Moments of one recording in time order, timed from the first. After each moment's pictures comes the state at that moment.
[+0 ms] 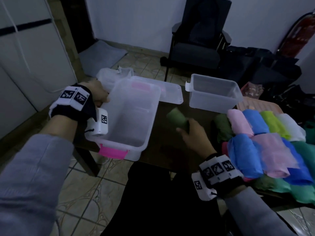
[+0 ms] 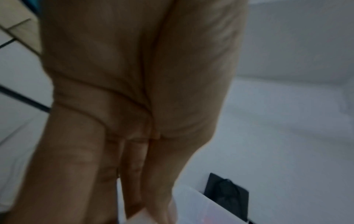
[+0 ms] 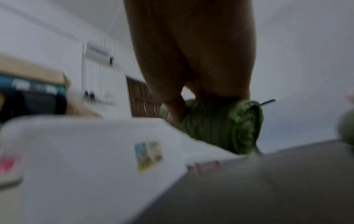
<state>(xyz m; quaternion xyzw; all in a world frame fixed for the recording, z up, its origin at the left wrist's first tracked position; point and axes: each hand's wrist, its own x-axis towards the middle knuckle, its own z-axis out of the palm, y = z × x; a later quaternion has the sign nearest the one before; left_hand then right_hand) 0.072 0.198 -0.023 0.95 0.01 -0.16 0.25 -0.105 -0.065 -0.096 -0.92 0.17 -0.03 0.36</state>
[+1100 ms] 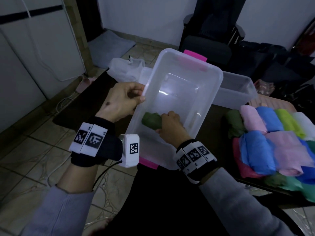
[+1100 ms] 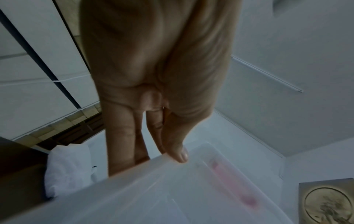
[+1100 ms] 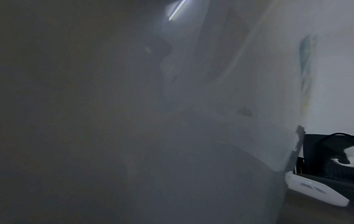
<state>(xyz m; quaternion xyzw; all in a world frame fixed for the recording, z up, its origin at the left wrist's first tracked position) -0.036 0.183 -0.032 0.81 -0.12 -0.06 0.58 -0.081 0.032 -0.092 -0.99 0.03 0.08 0.13</state>
